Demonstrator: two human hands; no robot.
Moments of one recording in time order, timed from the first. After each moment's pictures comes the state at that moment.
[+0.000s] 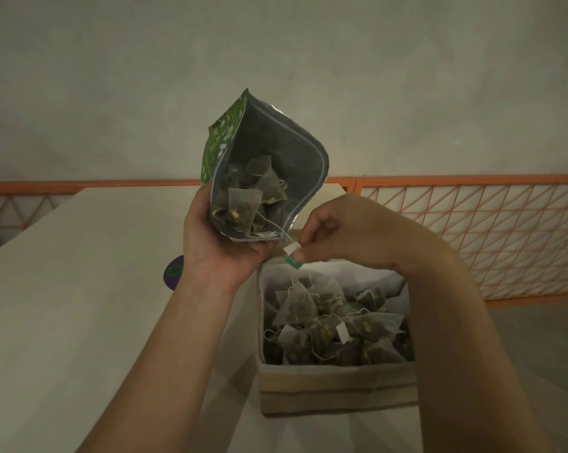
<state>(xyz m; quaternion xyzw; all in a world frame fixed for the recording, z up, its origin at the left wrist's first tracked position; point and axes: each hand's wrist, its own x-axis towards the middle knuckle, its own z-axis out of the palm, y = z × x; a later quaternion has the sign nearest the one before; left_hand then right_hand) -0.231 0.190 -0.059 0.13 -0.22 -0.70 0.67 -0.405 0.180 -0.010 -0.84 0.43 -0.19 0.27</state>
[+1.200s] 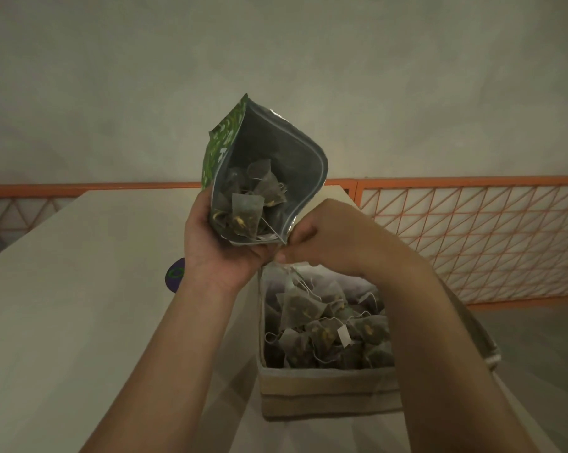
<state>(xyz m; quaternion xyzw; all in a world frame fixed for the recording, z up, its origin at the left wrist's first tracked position) -0.224 0.180 -0.069 0.12 -0.24 -0.71 0.66 -0.383 0.193 -0.010 -0.83 0.48 -0.20 0.24</state>
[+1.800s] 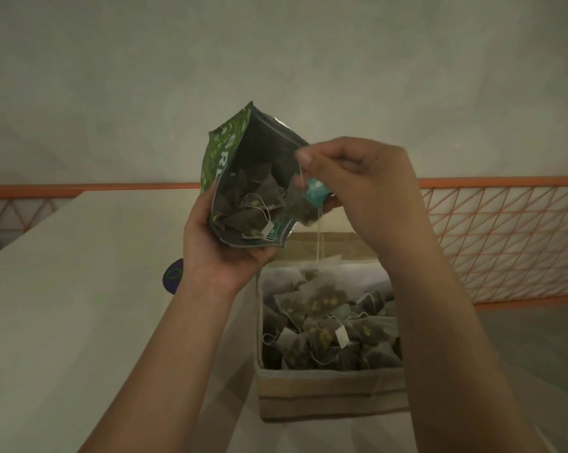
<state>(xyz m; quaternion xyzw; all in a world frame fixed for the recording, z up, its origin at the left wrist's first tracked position) -0.227 0.184 -0.065 0.13 -0.24 -0.71 0.65 -0.392 0.199 0.009 -0.68 0.35 -0.57 0.29</state>
